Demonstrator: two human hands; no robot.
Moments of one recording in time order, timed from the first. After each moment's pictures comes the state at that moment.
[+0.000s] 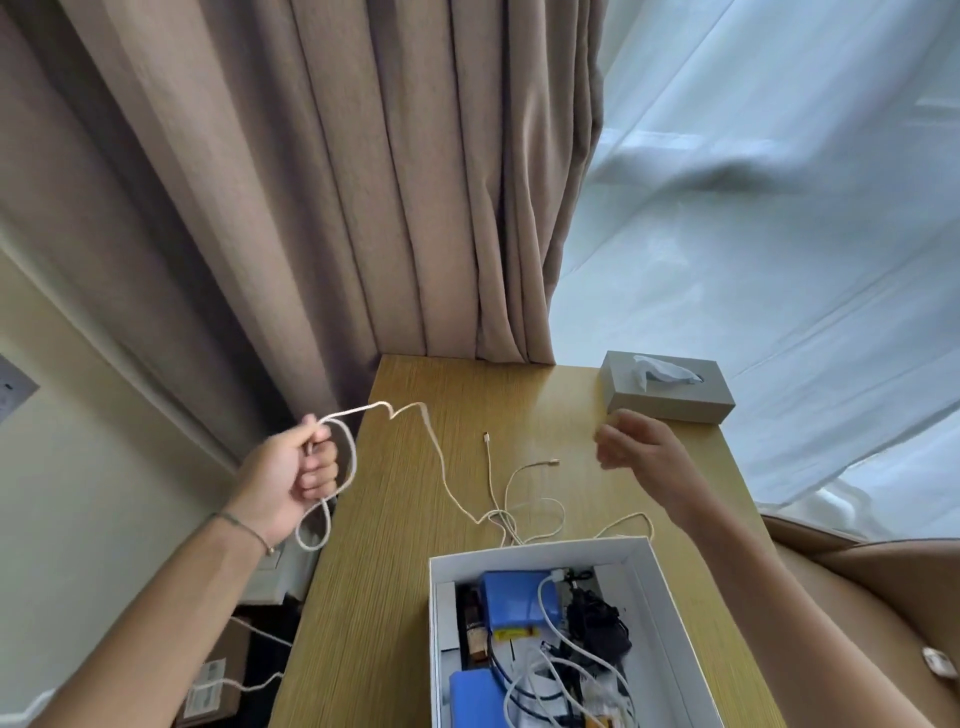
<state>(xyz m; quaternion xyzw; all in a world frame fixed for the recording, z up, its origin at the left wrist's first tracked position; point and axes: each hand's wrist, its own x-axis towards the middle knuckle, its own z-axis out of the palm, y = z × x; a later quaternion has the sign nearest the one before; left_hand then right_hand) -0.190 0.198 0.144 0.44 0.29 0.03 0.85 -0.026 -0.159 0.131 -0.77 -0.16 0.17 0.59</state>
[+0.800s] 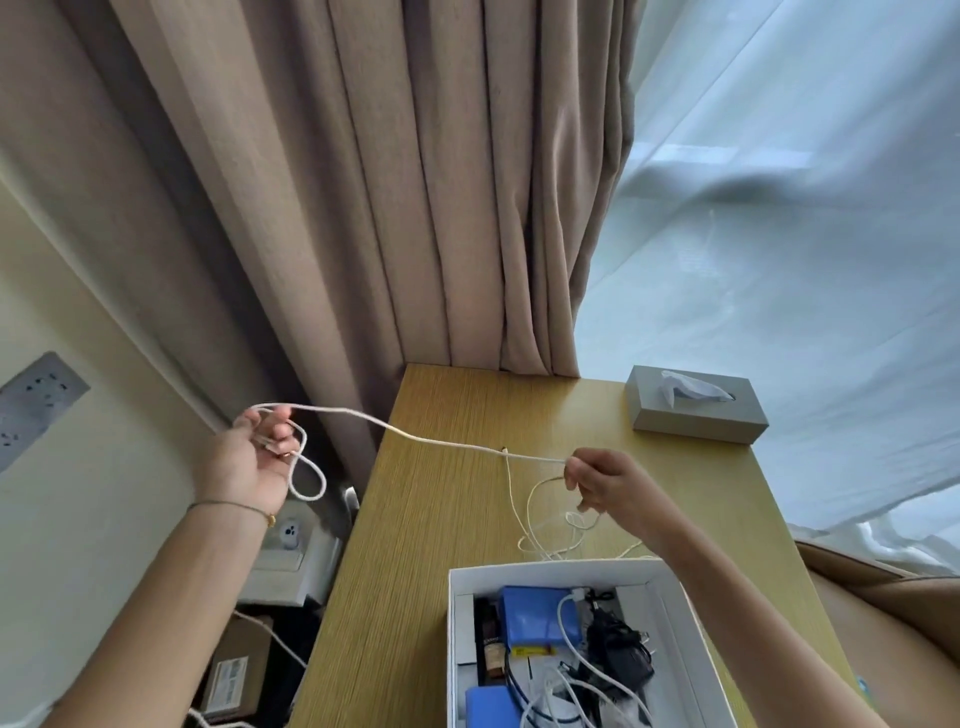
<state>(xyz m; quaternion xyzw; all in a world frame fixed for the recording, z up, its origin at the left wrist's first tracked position) -0.198 0.231 0.170 0.29 0.35 0.31 0.84 -0.040 -0.115 0.116 -0.78 -0.23 0.27 0.52</state>
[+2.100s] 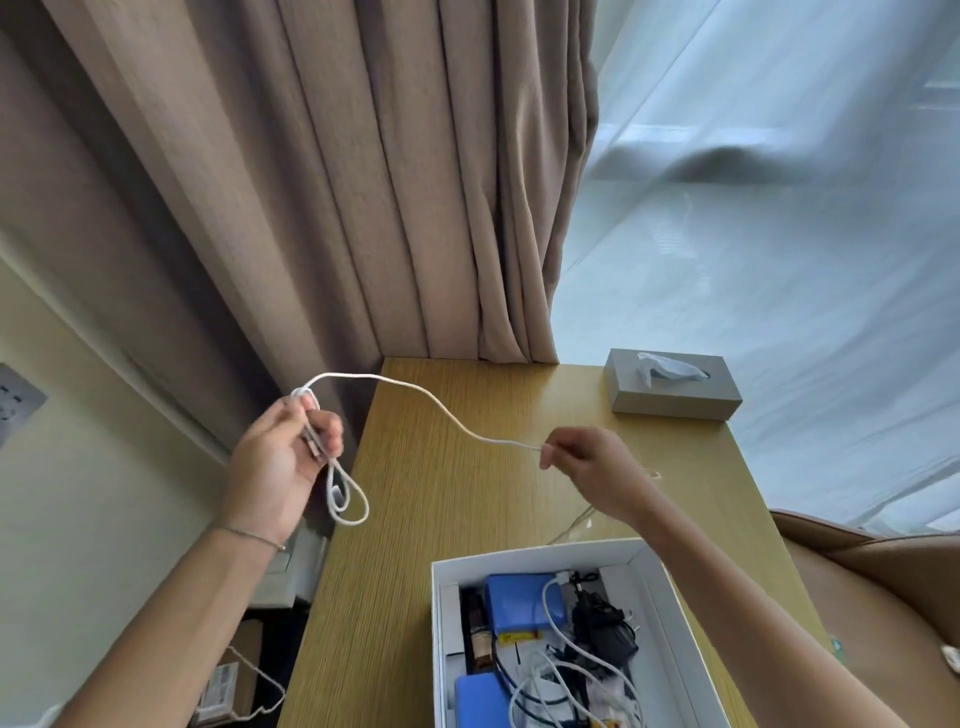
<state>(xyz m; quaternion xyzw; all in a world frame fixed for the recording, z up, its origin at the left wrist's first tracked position) -0.188 0.188 0.162 0.51 0.18 0.21 0.82 -0.045 -0.113 0.131 -0.86 -0.27 0.17 0.40</state>
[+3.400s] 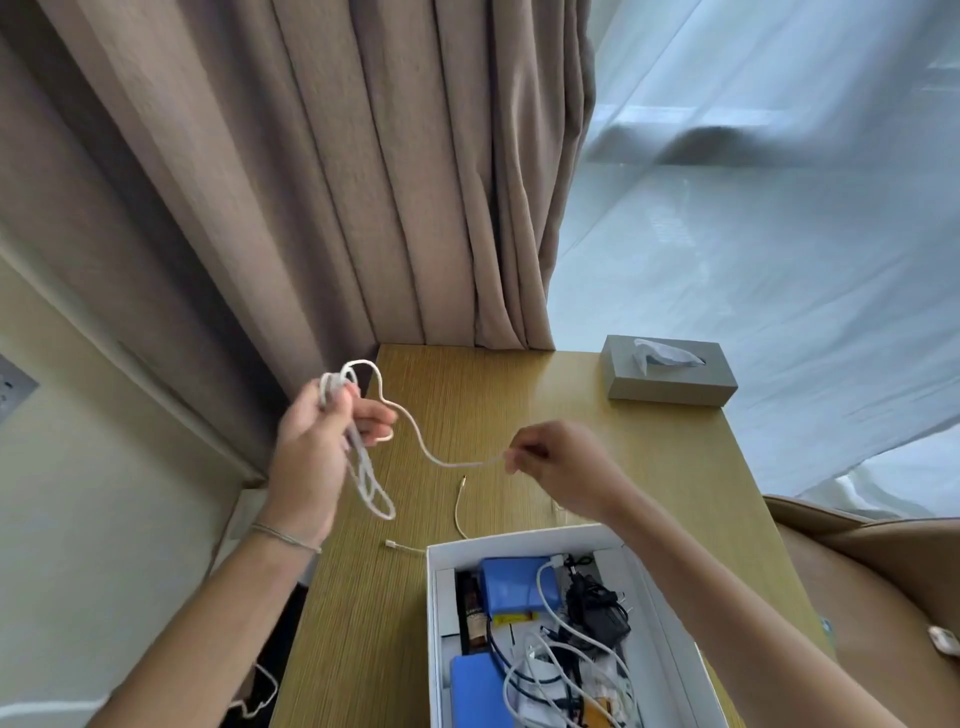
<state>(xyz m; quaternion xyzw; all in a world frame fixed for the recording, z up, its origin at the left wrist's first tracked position) -0.190 0.135 0.175 0.64 0.18 0.24 0.71 -0.068 -0.095 0.139 -0.86 -0.33 0.16 0.35</state>
